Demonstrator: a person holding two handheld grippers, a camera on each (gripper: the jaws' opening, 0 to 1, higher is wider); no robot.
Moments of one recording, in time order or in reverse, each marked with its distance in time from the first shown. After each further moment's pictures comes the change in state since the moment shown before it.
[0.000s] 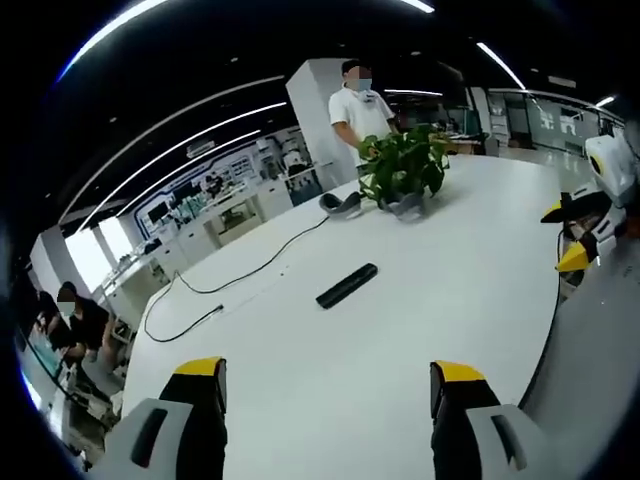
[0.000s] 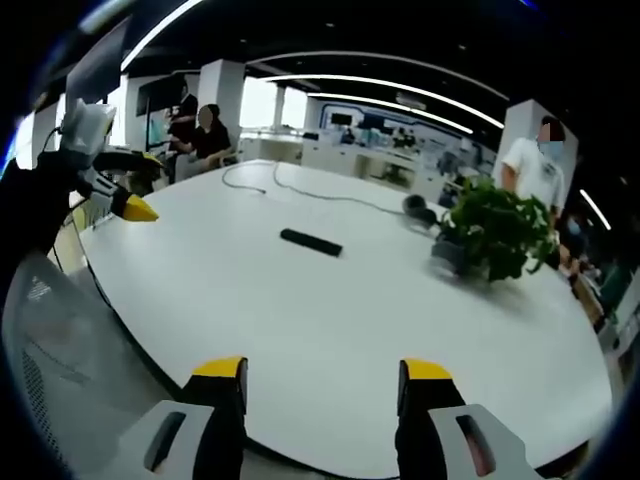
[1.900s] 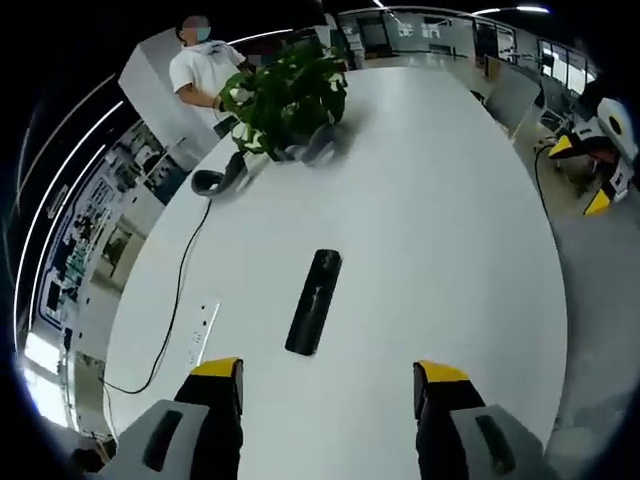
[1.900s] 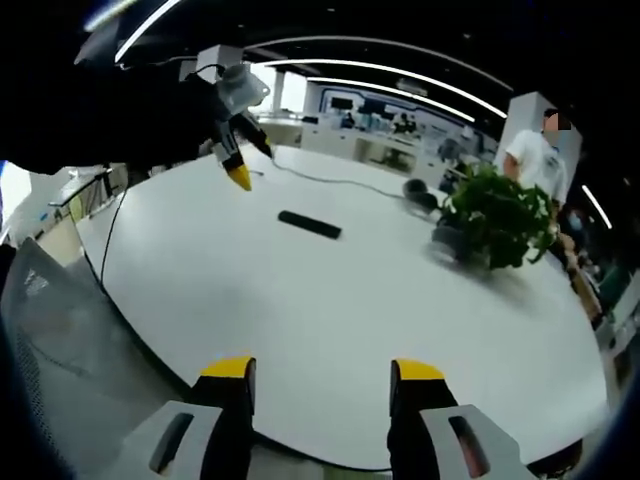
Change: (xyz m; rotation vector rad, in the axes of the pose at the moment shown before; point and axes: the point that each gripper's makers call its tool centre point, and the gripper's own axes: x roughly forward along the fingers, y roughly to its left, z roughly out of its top) left arm 0.183 0.007 0.053 0.469 0.273 -0.478; right arm 0.005 -0.002 -0.013 -0.004 0.078 -0.006
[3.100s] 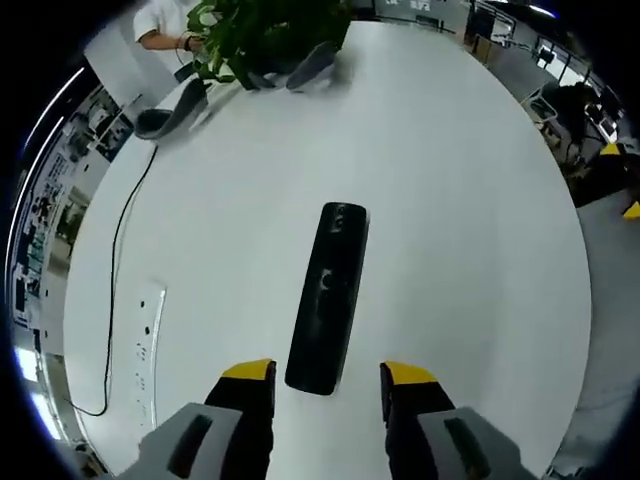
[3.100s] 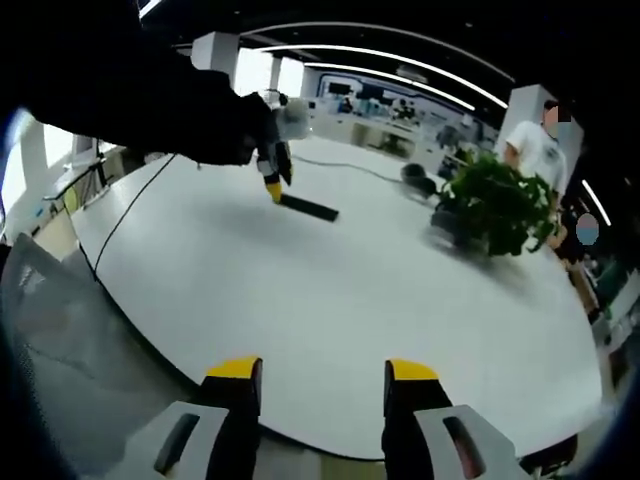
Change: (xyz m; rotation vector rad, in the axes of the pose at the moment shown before) left arm 0.119 0.024 -0.019 0.002 0.202 -0.196; right arm 0.004 -0.002 -0.012 0.005 0.074 -0.011
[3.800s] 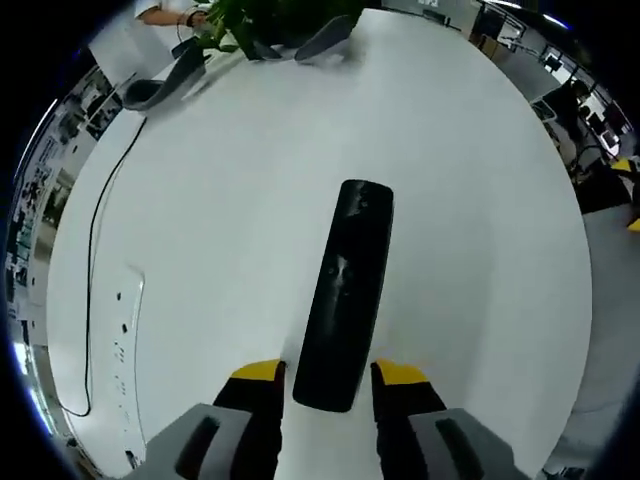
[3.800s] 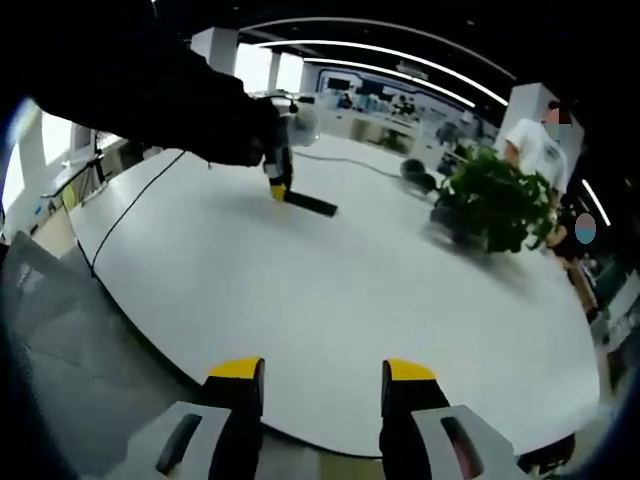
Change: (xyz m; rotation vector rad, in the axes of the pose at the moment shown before) left arm 0.020 0.008 -0.007 -0.036 0.052 -0.069; right arm 0.001 -0.001 -0.003 -0.002 0.017 -0.007
